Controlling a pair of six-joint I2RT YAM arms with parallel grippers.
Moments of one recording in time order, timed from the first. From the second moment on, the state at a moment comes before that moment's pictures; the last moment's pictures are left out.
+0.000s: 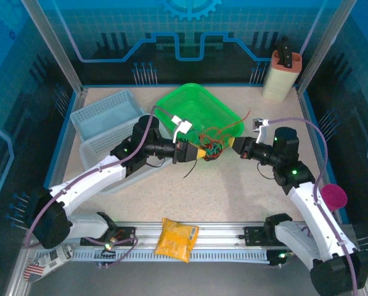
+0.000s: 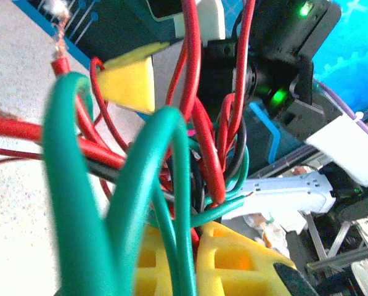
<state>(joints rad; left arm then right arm) -0.64 1.28 0.97 0.04 0.88 -0.59 0.18 0.84 0.74 -0.28 -0.64 0.60</state>
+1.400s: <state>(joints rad) -0.57 1.33 1.04 -0.18 0.91 -0.38 0.15 0.65 0.79 -0.52 -0.94 0.28</state>
